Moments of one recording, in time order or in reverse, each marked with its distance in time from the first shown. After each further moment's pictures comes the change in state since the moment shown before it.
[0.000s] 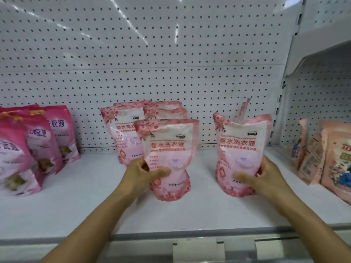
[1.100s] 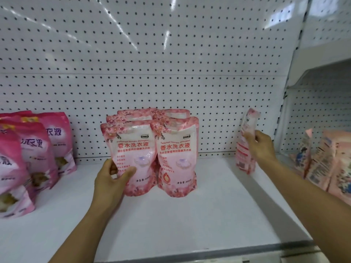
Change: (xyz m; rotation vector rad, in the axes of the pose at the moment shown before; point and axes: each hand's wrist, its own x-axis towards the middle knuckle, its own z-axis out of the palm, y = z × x) left_hand 0.042 -0.049 -0.084 -0.009 0.372 0.149; right_hand 0.119 -0.026 0.027 -0.314 0.435 -0.014
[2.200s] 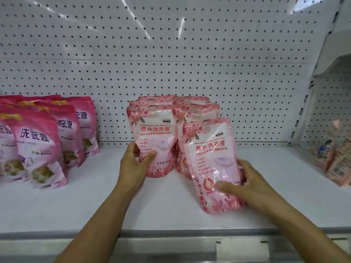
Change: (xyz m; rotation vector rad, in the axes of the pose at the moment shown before) left_hand -0.008 0.003 -0.003 -0.036 -0.039 0.016; right_hand -0.176 -0.033 0.000 0.132 -0.670 0.083
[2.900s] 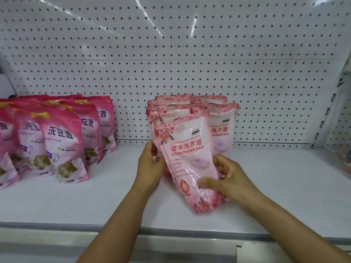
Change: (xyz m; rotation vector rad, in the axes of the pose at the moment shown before) left_hand -0.001 -0.001 -0.003 -0.018 -0.032 0.046; right_hand 0.033 -0.016 0.066 0.246 -0.189 -0.176
